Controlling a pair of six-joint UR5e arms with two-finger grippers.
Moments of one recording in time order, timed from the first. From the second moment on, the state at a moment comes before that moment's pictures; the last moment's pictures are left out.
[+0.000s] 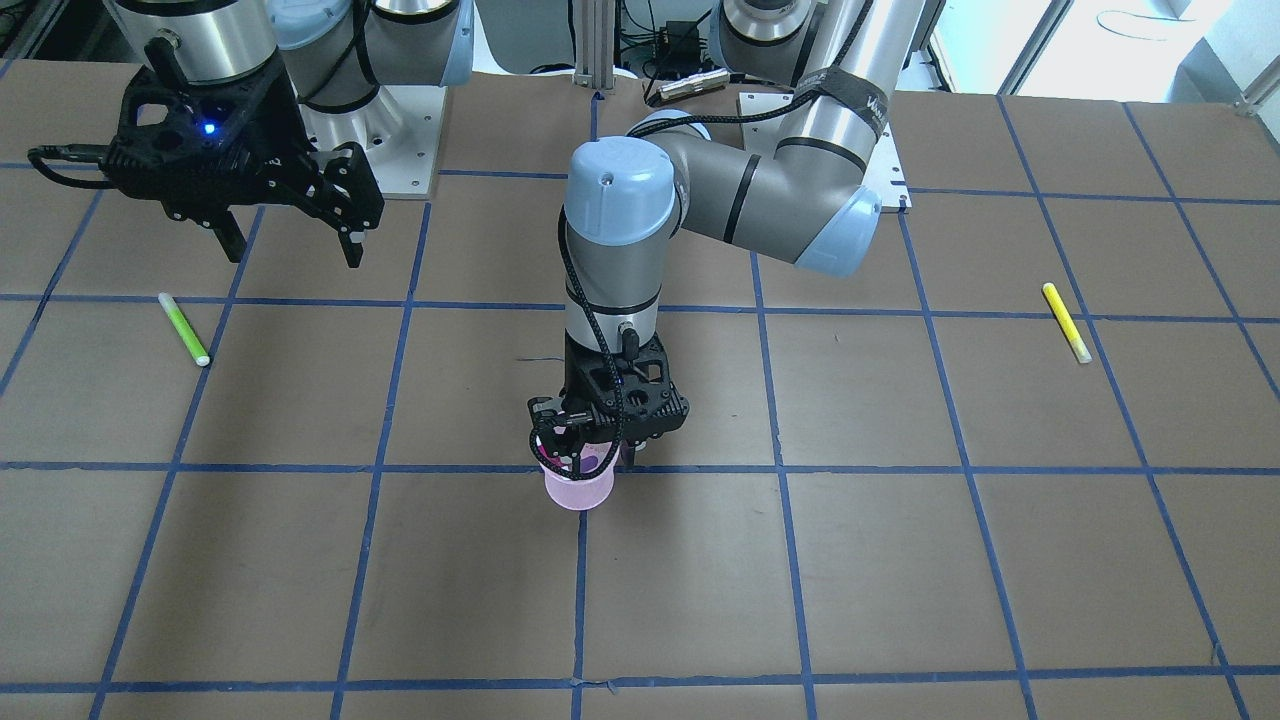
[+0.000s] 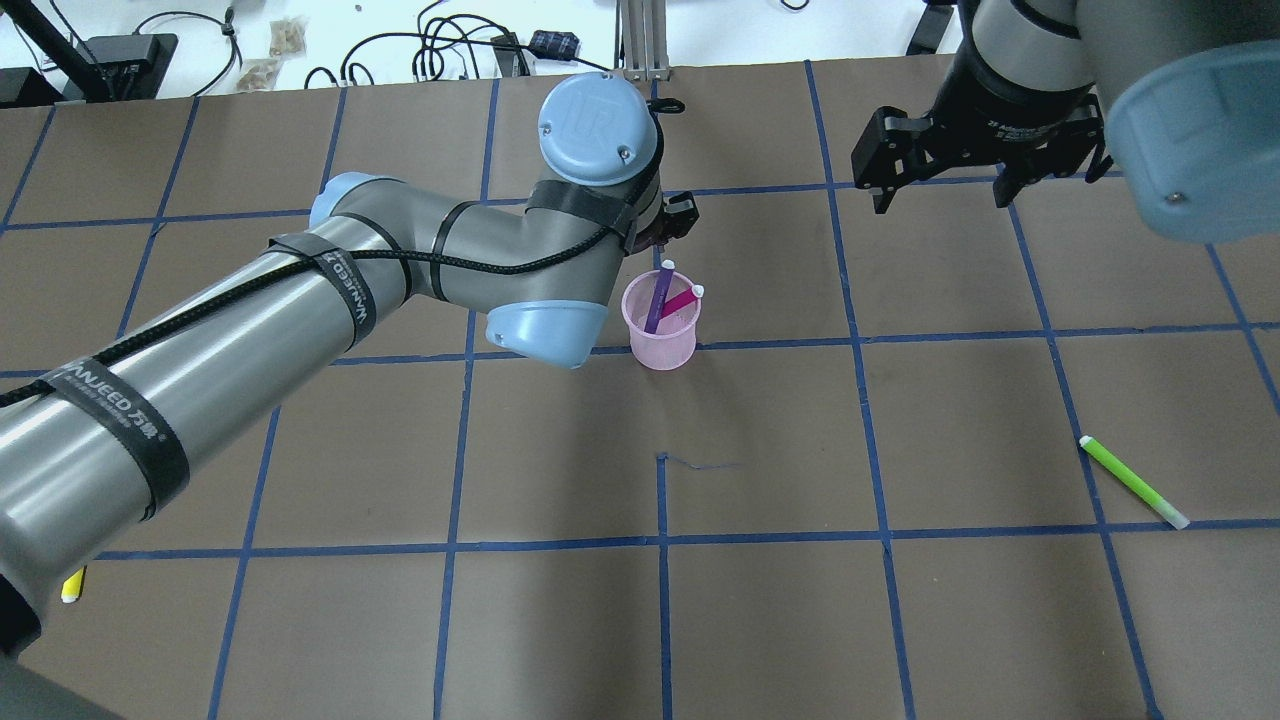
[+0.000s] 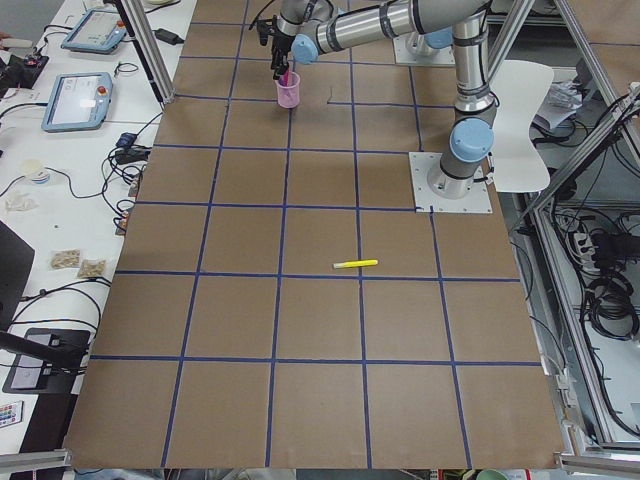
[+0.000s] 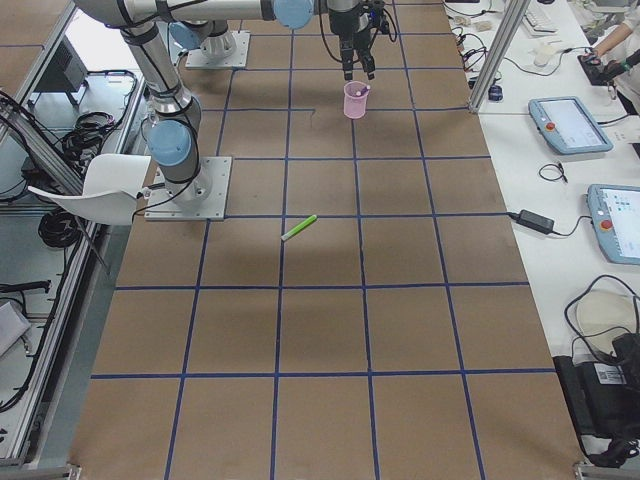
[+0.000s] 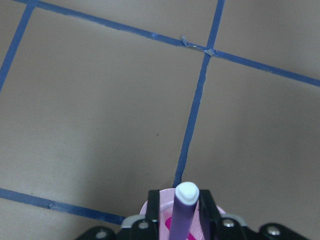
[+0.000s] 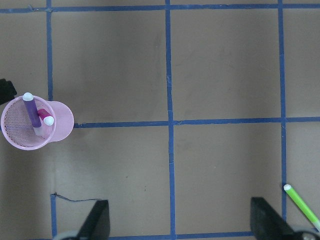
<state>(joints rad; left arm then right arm) -1.95 -1.99 -1.66 -0.74 1.66 -0.64 1.61 -1.61 1.61 -1.71 -1.60 0.05</state>
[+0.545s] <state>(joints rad) -1.90 -1.95 -1.64 -0.80 1.59 -0.63 1.61 -1.61 1.61 -1.71 -1.59 0.05</state>
